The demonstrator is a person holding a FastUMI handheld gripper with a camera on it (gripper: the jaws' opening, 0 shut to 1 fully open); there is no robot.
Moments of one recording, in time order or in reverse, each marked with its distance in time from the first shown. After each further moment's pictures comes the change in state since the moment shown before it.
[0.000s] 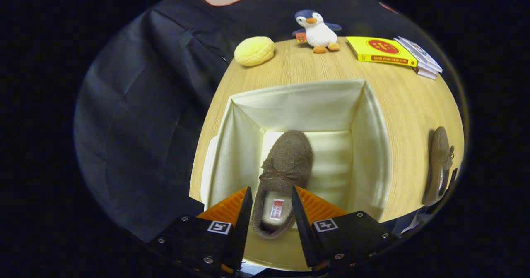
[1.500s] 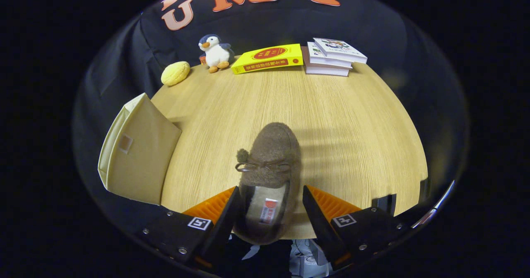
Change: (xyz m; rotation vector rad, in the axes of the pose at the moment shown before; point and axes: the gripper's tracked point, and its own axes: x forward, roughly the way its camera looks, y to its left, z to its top) arm -0.080 -0.408 -0.051 -0.024 -0.125 -0.236
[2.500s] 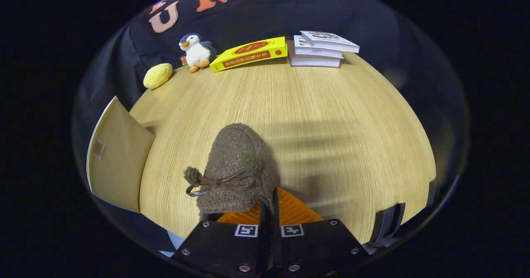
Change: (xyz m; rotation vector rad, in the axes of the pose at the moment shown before) arm 0.048 -0.034 0.004 0.055 -0.030 -0.049
